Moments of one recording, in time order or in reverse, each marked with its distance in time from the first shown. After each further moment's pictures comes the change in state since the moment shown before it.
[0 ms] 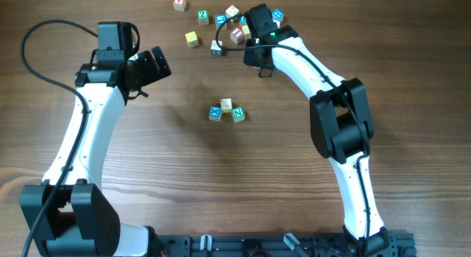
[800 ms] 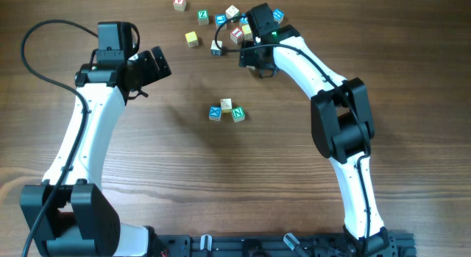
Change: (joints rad) left arm 0.000 0.000 0.000 0.001 0.000 0.000; right arm -0.005 -0.002 0.000 -0.009 -0.094 -0.040
